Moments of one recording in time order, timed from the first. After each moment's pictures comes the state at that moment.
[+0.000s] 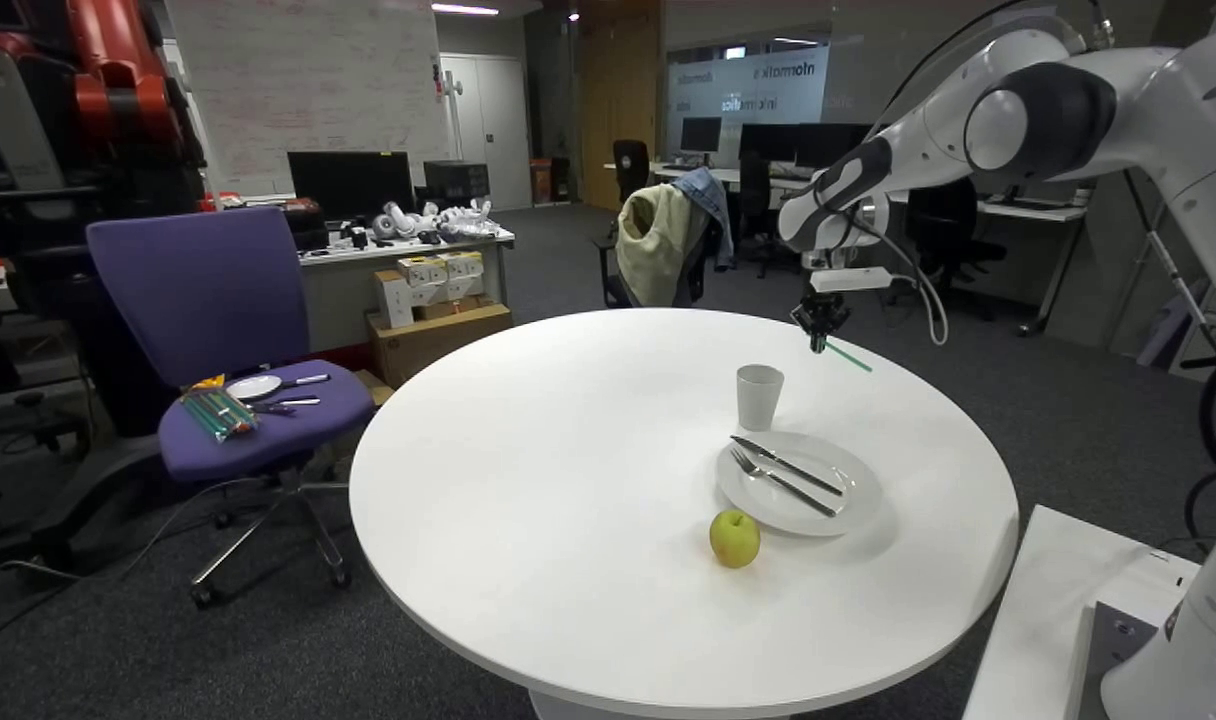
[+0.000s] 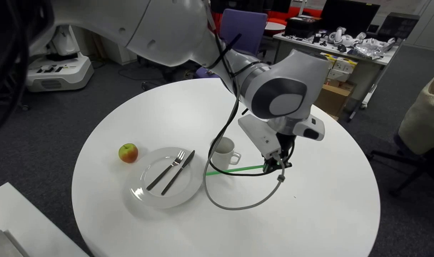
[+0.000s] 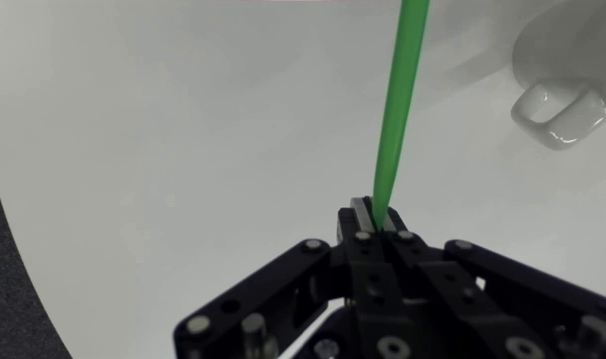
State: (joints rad) arm -0.51 0.76 -0.17 -1.43 0.09 2.14 0.02
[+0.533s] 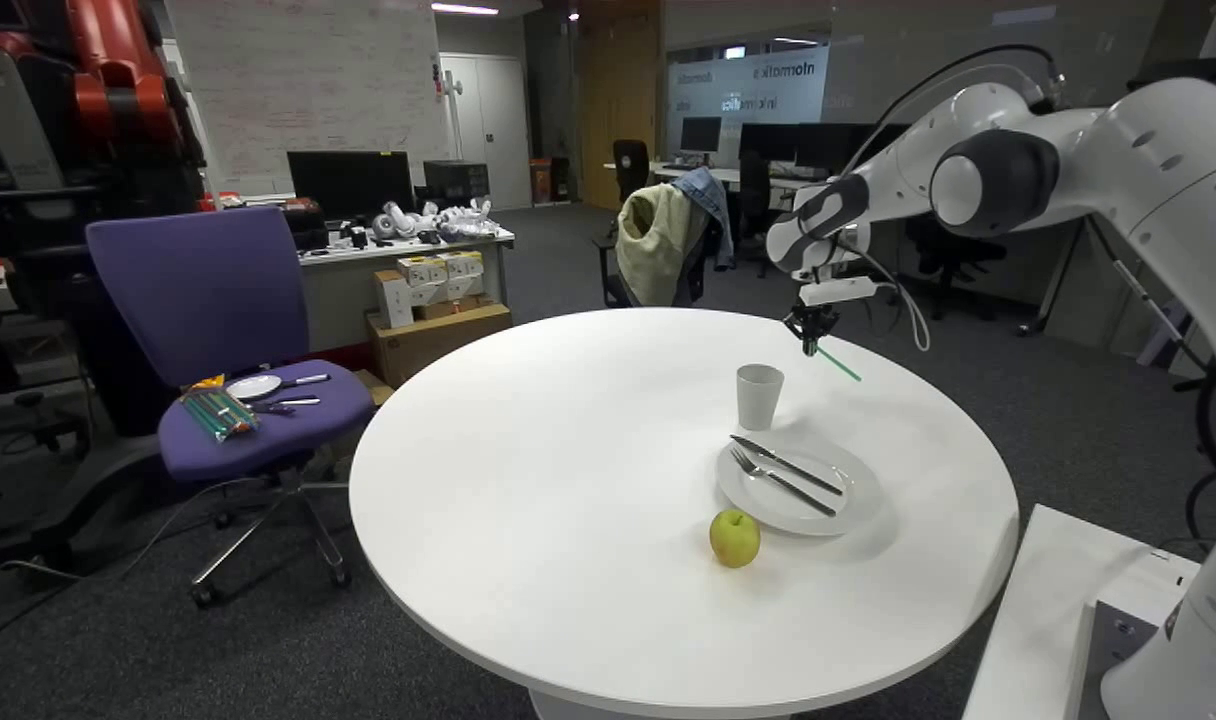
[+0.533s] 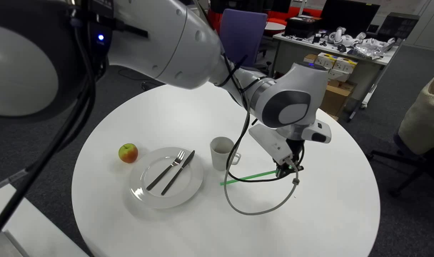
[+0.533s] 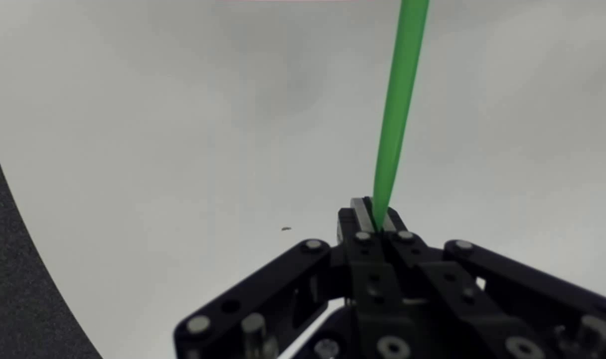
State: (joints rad) arm -0.49 0.95 -0.20 -1.21 0.06 2.15 0.02
